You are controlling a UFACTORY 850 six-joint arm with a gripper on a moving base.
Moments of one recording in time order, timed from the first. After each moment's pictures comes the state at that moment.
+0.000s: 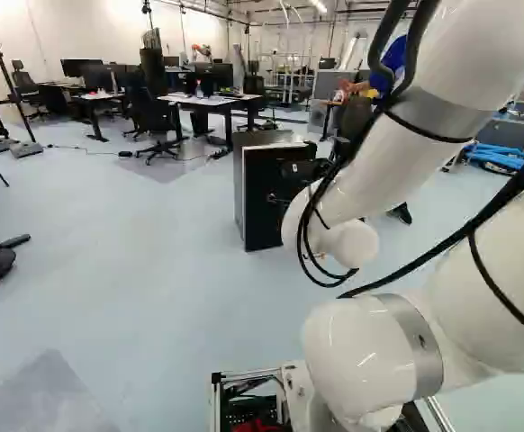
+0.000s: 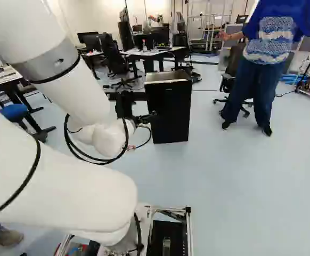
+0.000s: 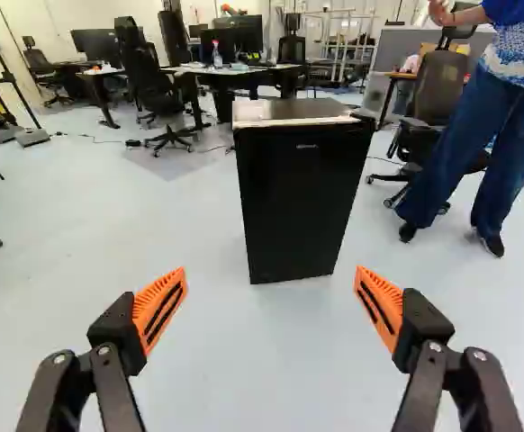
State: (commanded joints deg) arm 0.0 16.0 -5.0 0.0 50.0 0.0
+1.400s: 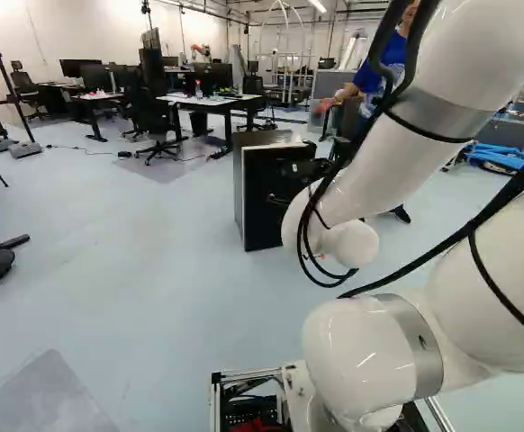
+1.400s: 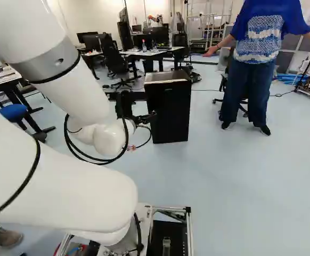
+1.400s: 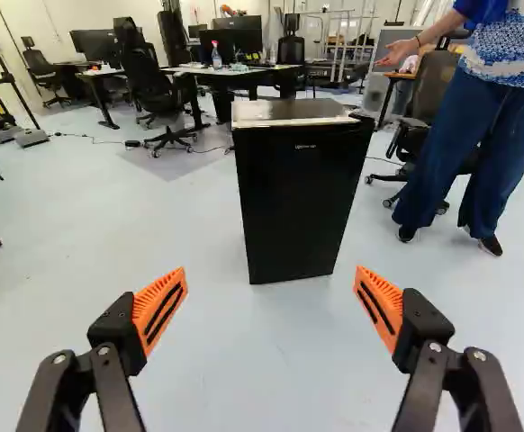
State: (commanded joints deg) arm 0.0 16.0 -5.0 0.0 50.0 0.0
